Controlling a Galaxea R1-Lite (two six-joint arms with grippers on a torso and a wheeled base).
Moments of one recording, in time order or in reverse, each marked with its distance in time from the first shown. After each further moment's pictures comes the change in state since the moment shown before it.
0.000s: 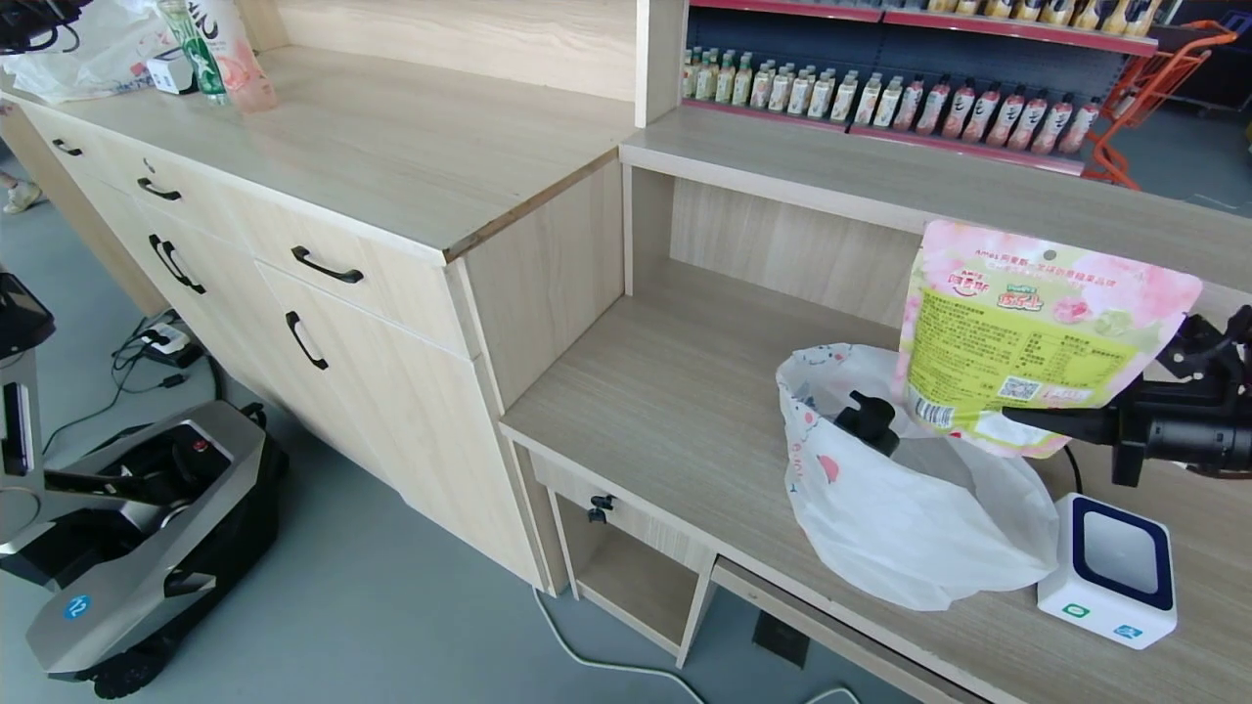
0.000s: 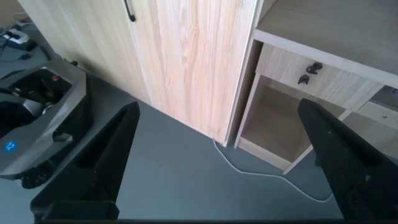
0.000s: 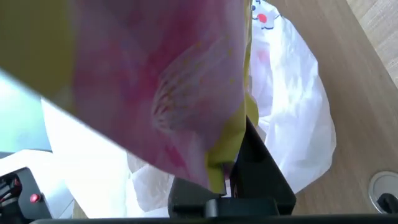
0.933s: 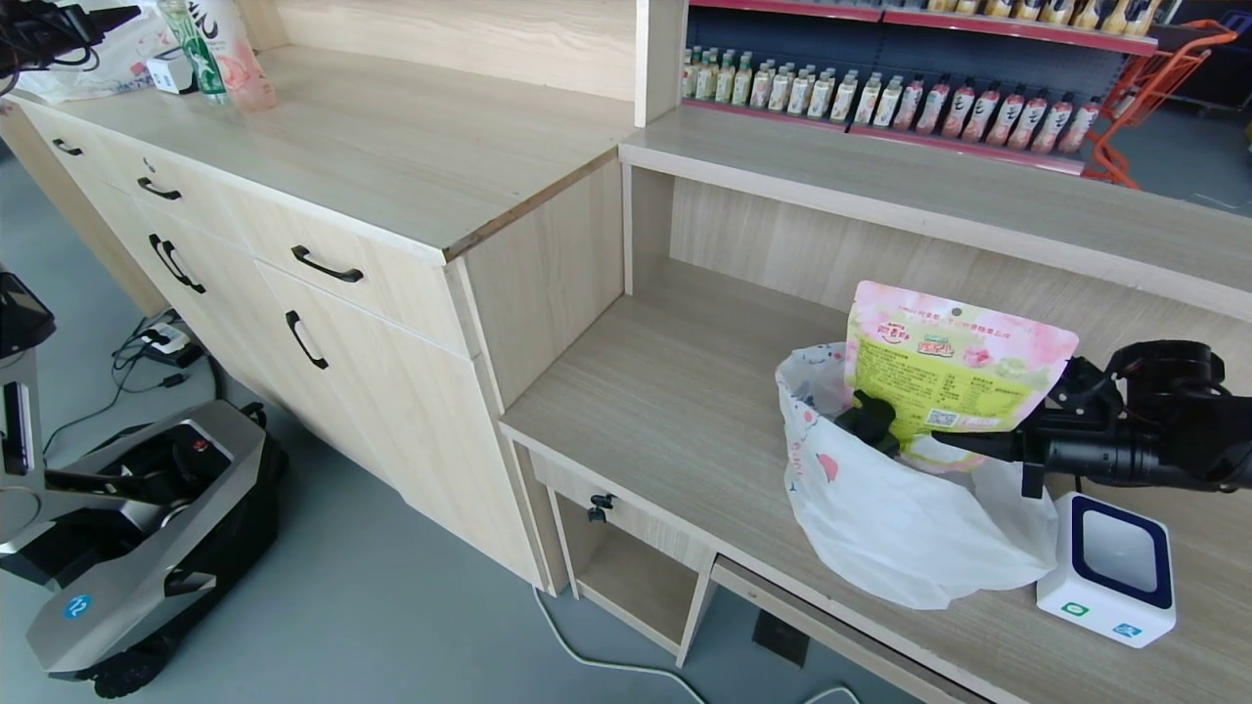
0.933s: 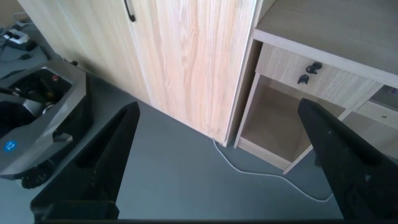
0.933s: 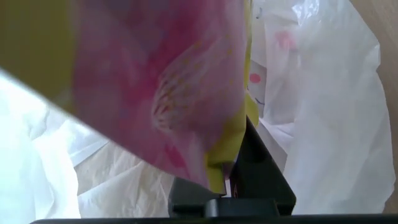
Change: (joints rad) left arm 0.000 0.000 0.000 0.000 0.000 0.000; right arm 0.085 0.243 -0.049 -0.196 -0.023 -0.012
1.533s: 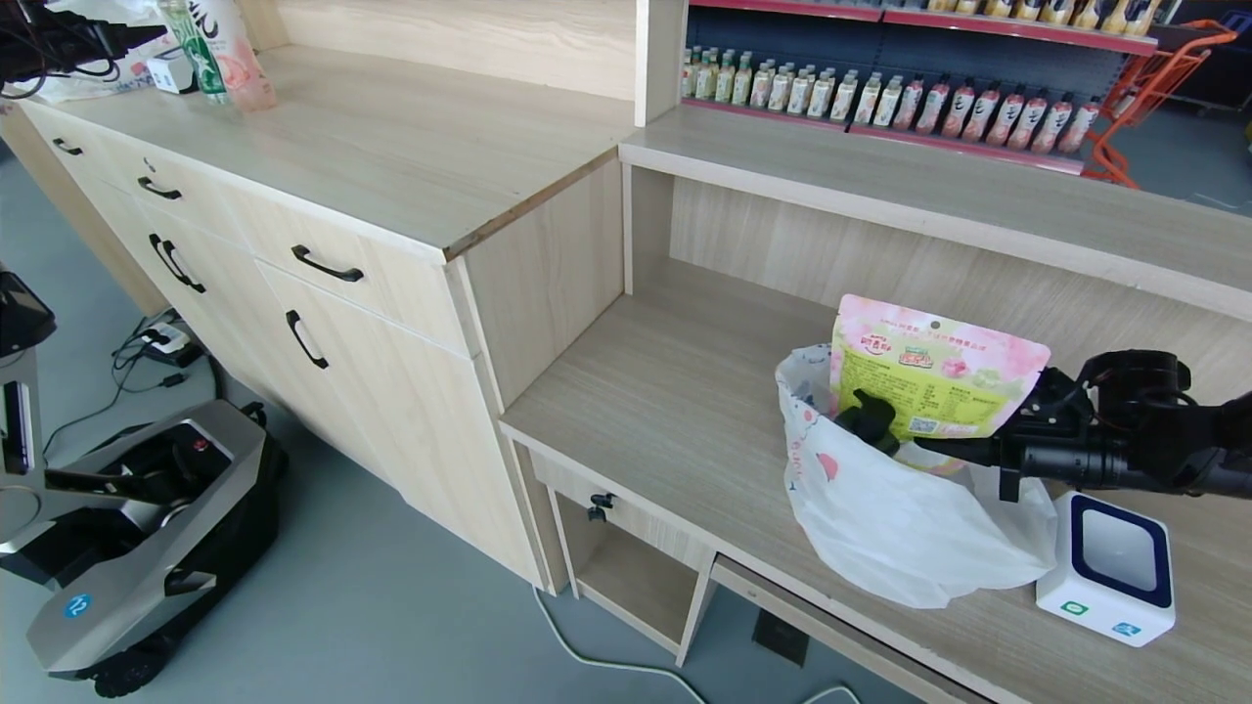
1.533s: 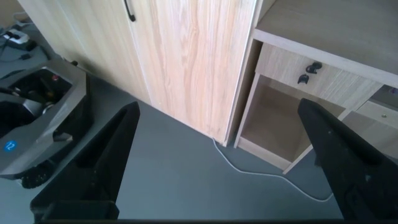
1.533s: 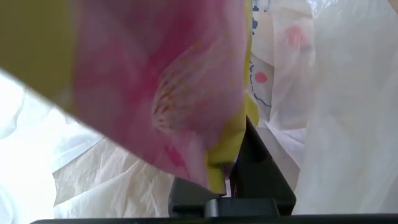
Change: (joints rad) left arm 0.000 0.000 0.000 0.000 0.000 0.000; right arm 0.024 0.069 -0.026 -0.049 0.000 -0.002
